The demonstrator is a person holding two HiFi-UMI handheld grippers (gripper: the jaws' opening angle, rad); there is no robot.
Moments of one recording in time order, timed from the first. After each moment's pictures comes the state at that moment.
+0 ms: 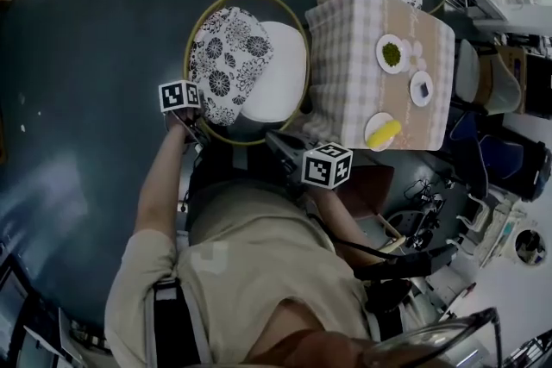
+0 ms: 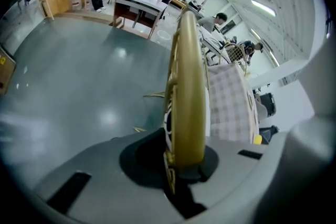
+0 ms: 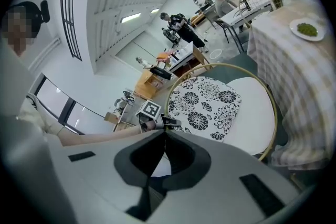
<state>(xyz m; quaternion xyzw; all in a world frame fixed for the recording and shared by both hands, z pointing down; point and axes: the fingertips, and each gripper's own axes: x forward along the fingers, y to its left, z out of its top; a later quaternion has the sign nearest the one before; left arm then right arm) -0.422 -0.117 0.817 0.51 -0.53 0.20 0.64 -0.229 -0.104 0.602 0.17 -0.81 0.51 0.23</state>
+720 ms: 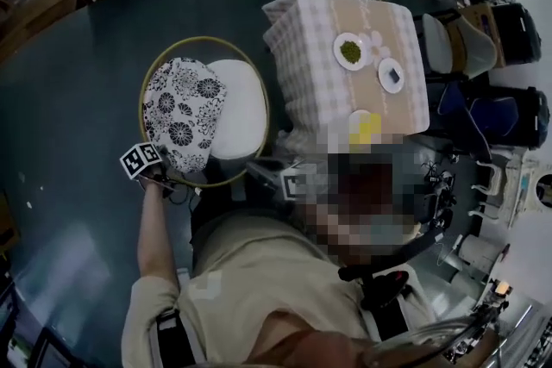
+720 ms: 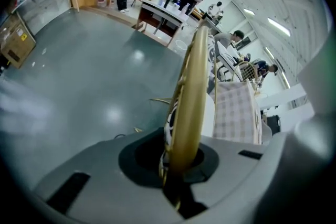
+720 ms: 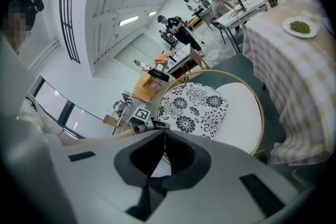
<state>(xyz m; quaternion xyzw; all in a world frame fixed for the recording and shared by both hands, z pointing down) -0.479 -0.077 0.809 0.44 -0.59 0.14 0.66 -0.222 -0.099 0.602 0.19 -0.81 0.51 0.22</state>
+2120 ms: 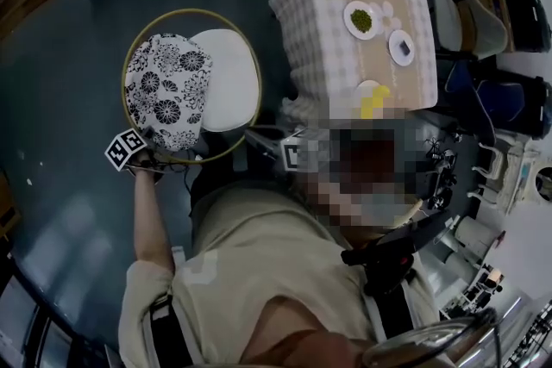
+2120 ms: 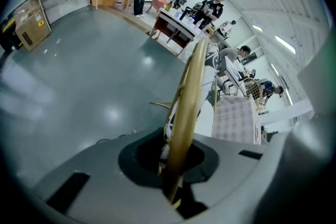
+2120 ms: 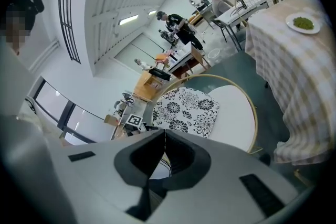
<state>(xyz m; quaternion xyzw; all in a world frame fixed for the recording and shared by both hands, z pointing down) -0.521 -0.035 0.804 0.41 -0.63 0.08 0.66 -0.233 -0.099 0.609 0.18 -0.81 0.52 0.22</state>
